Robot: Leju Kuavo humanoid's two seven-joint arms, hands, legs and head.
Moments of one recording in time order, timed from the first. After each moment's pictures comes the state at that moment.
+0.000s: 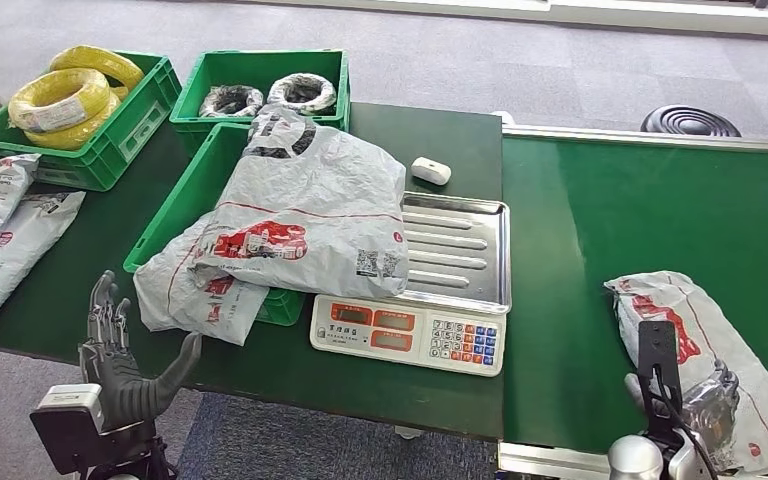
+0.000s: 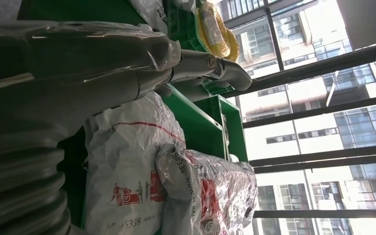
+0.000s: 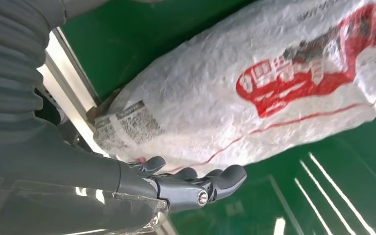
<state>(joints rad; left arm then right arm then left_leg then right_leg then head) 0.17 -0.19 -0.05 -1.72 -0.17 0.30 -0.59 -0.13 0.18 -0.50 -1.30 1.02 -0.29 0.24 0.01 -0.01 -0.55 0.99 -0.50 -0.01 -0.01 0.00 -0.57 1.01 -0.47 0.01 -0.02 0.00</state>
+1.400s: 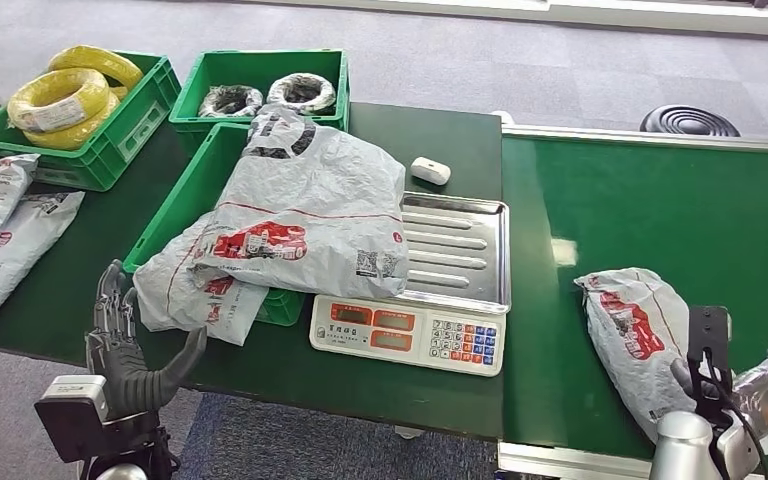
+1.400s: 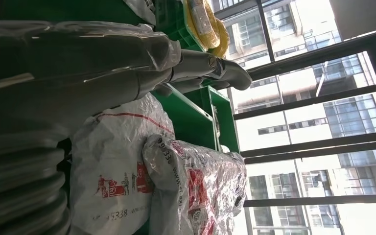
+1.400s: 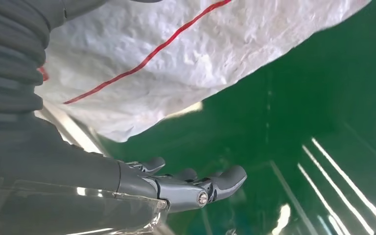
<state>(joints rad) 0.14 -0.18 -0.06 -1.70 -0.17 0.27 -0.59 -0.34 0.00 -0.67 -0.98 1.00 -0.31 0.07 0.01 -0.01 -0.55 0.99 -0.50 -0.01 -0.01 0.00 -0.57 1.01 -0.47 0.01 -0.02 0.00</state>
